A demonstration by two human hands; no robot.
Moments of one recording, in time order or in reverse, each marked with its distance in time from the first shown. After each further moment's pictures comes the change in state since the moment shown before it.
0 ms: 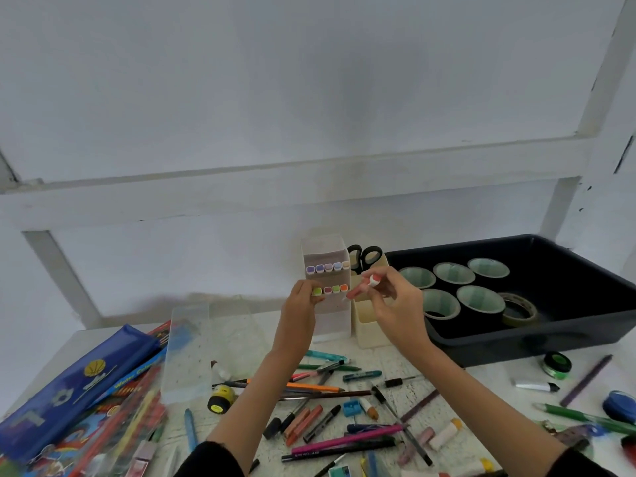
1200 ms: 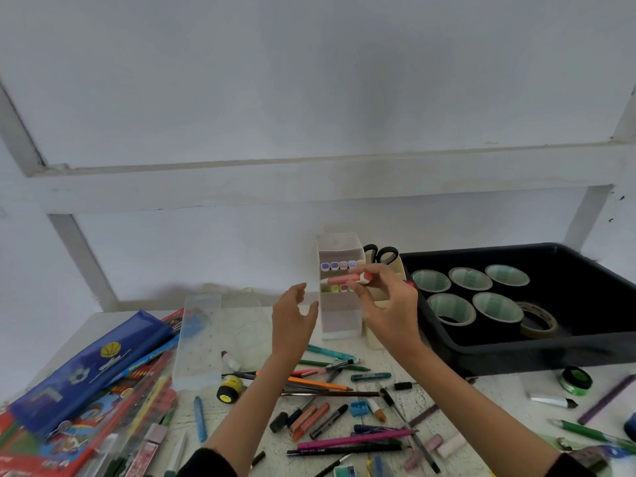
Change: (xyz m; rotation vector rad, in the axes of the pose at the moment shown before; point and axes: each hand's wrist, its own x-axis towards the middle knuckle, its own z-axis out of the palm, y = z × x) left_hand -0.013 -0.020 -0.006 -0.119 0.142 -0.342; right_hand 0.003 -0.023 0.025 -0.017 0.041 -0.245
